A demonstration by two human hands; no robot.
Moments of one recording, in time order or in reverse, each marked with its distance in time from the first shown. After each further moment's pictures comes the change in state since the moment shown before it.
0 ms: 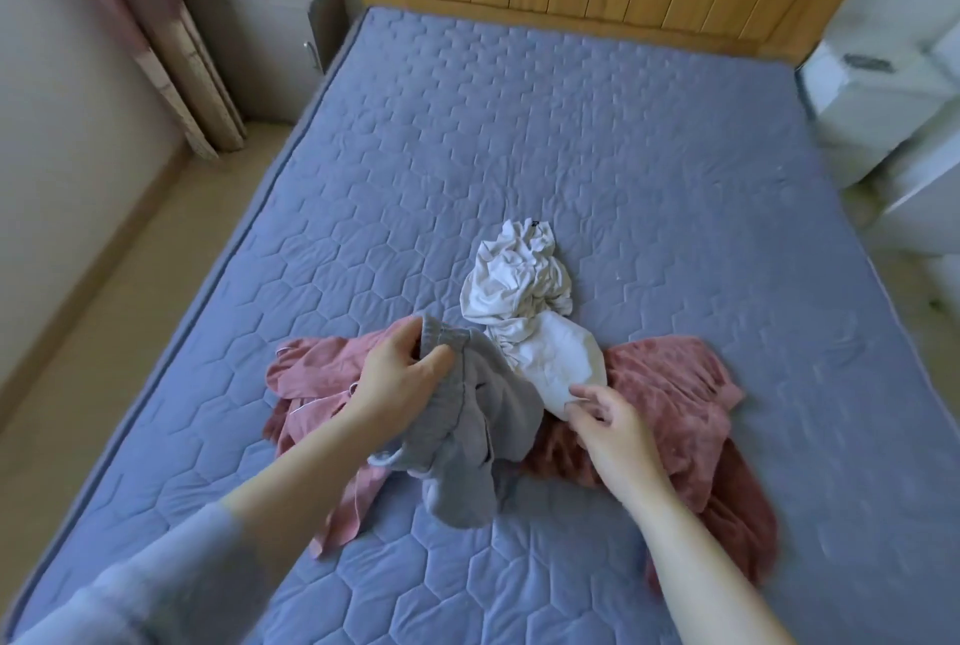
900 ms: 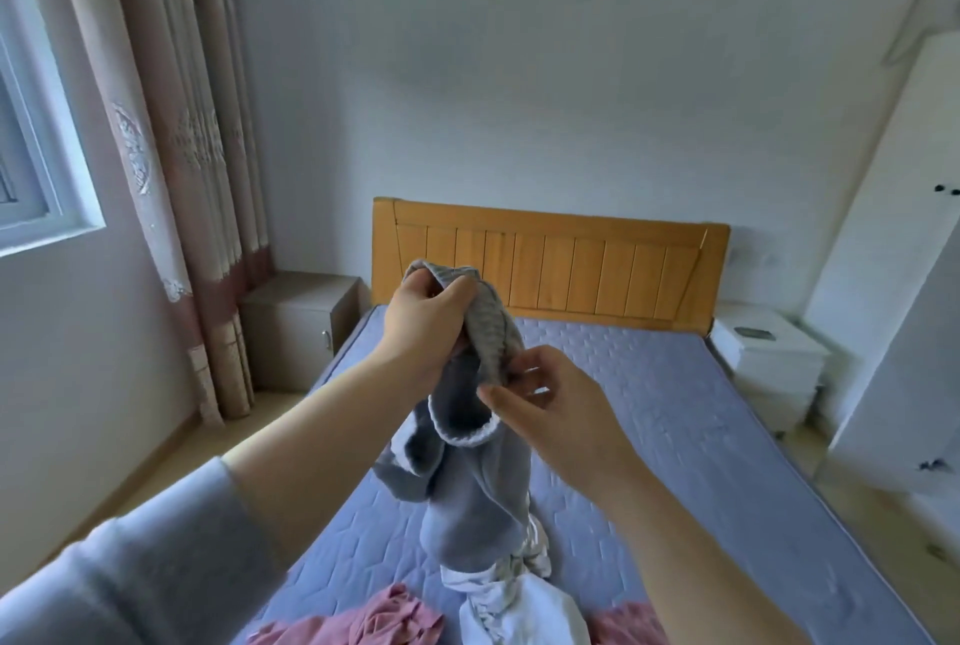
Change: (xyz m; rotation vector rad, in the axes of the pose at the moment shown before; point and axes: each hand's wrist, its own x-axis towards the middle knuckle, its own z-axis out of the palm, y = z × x) left_hand -0.063 0.325 -0.114 -0.642 0.163 0.352; right_hand -0.128 -0.309 -0.086 -0.110 0.089 -0.764
